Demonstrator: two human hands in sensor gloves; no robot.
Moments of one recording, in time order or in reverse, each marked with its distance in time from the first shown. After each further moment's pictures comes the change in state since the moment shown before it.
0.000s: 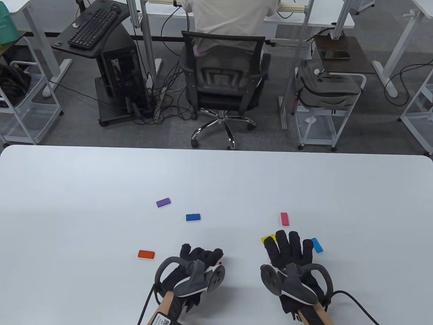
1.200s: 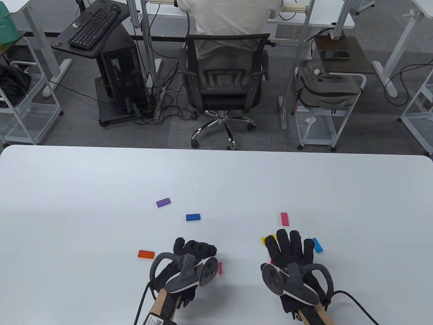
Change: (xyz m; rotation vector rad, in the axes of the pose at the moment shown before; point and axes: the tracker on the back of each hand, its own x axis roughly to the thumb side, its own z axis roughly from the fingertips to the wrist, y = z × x) left_hand -0.024 0.024 0.004 0.056 0.052 0.100; right_hand -0.003 -0.001 0.000 -0.018 0.010 -0.021
